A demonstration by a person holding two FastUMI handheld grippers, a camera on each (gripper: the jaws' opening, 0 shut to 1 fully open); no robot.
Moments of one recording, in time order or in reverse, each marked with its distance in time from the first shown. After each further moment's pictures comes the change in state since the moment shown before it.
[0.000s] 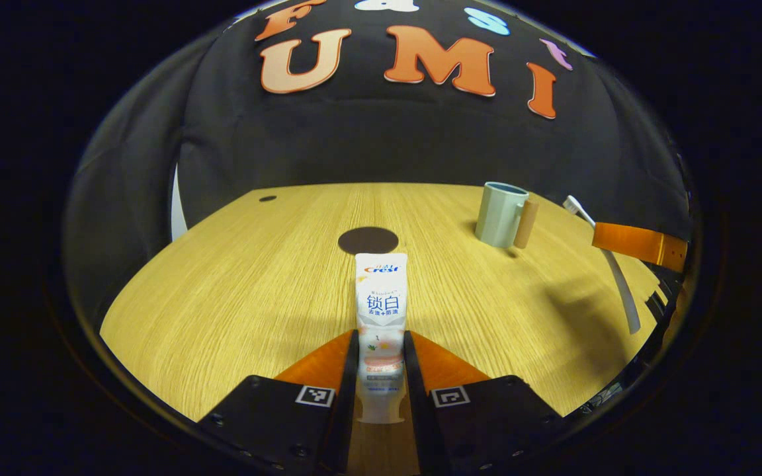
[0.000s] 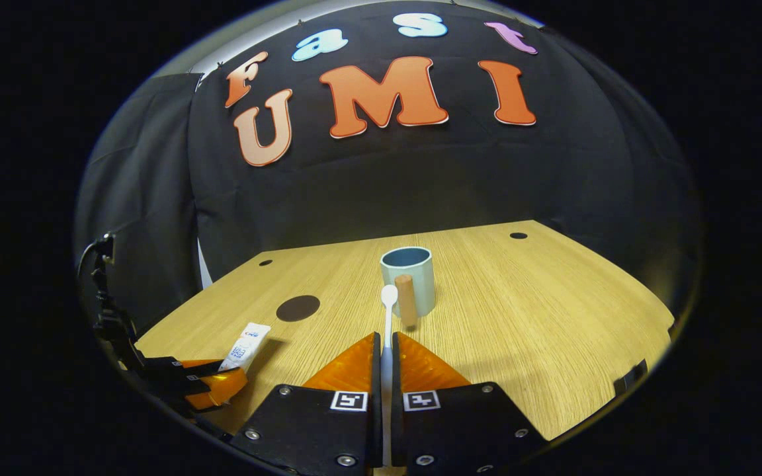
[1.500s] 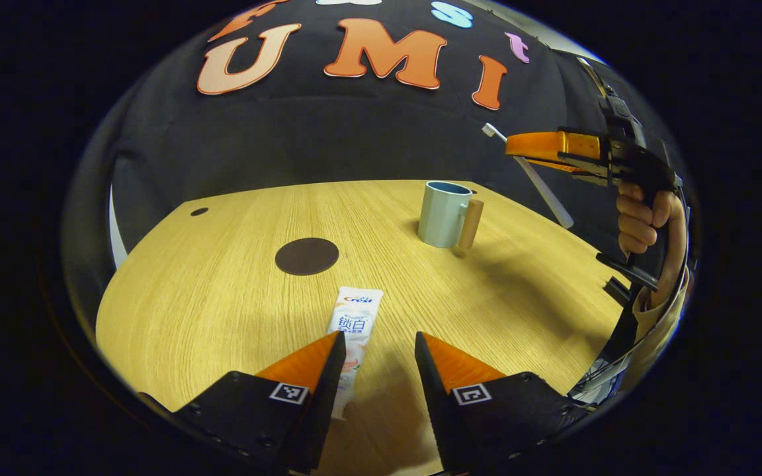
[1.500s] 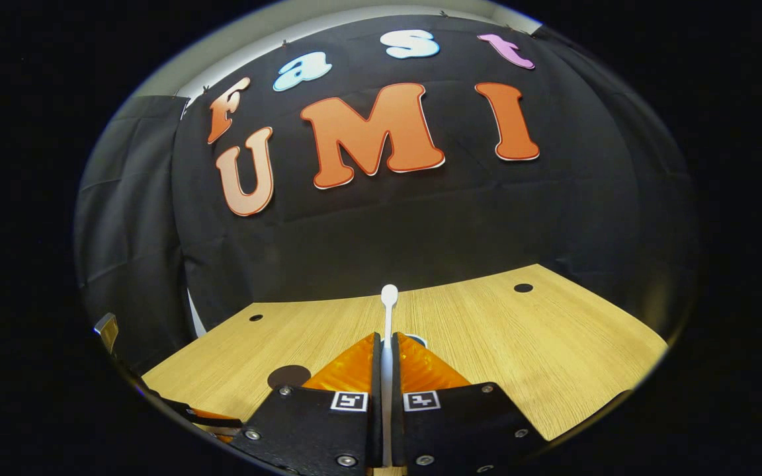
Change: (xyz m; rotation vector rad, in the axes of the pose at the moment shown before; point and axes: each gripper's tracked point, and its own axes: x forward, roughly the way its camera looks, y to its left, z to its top) left arm 0.029 -0.029 0.009 0.095 0.109 -0.268; right arm 0.066 -0.015 0.105 0.034 -0.157 -0.025
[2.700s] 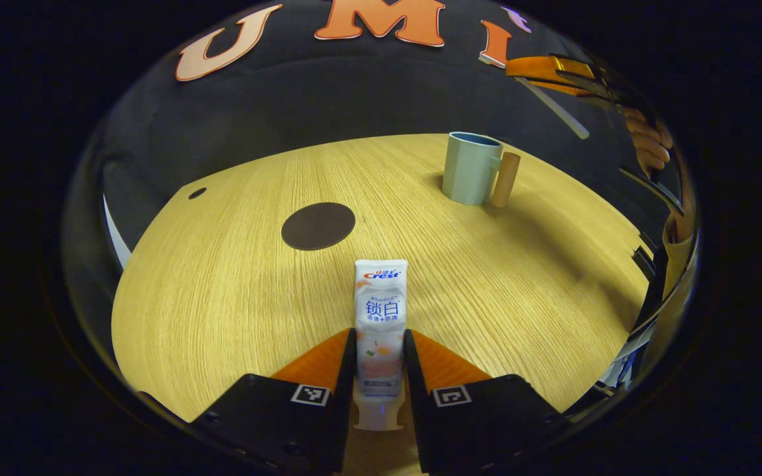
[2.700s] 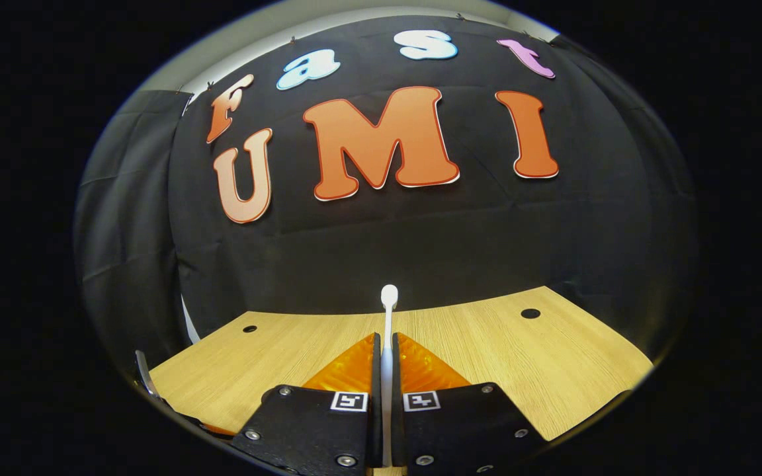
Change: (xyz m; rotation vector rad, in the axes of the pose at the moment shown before) left arm 0.021 0.020 -0.022 0.058 0.204 0.024; right arm 0.049 0.014 0.047 -0.040 -0.025 0.013
